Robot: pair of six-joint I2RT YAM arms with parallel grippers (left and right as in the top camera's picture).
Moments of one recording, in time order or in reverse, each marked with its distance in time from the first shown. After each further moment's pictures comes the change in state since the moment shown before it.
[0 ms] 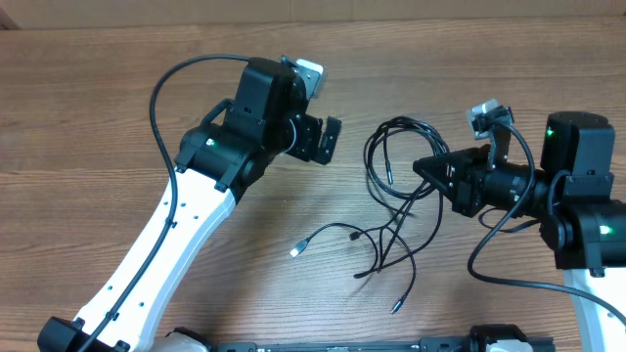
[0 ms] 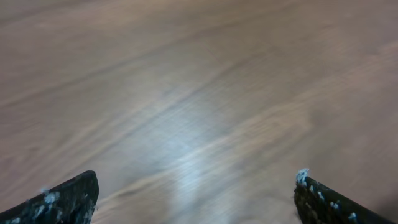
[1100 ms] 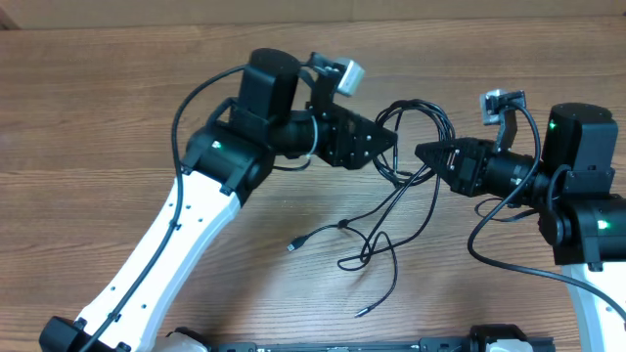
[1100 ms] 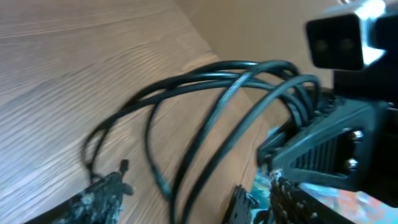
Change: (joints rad) left arm -0.049 0.000 0.000 0.235 0.594 -0.274; right arm 0.000 0.016 0.000 0.093 -0.006 0.319
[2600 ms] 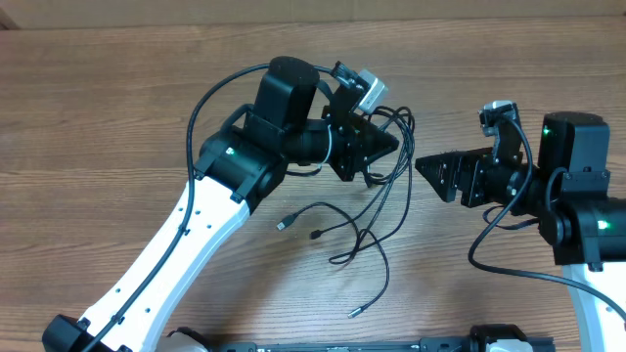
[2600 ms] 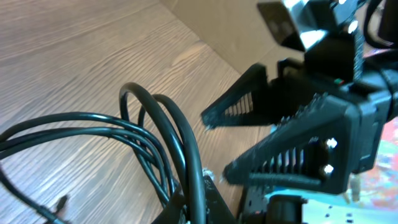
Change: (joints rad) left arm -0.049 0.000 0.000 -0.010 -0.008 0.159; right arm 0.000 0.000 0.000 -0.135 0.240 -0.244
